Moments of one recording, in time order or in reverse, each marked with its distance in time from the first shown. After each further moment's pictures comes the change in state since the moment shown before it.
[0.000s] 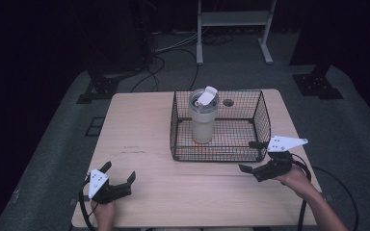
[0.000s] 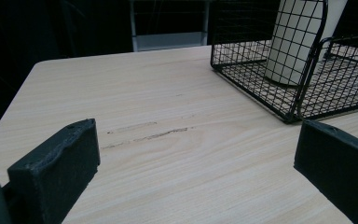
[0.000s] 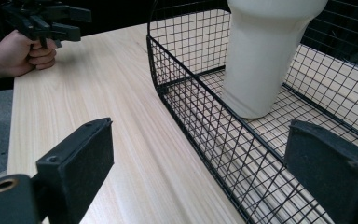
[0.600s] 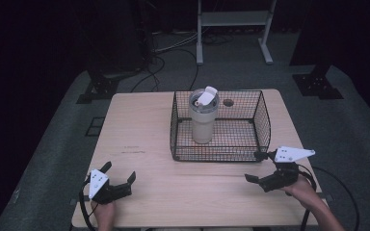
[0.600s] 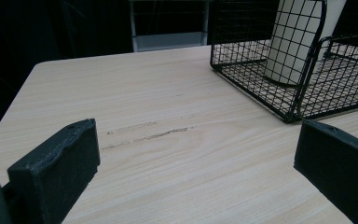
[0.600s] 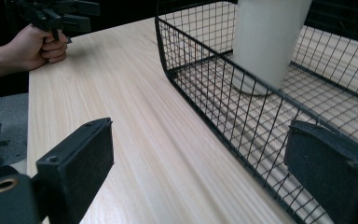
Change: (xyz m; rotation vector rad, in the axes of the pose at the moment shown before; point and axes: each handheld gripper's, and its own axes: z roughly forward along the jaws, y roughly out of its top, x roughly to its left) left arm -0.001 0.000 0.000 0.000 0.003 0.011; right arm 0.007 -0.033 -0.013 -0.009 0.021 0.053
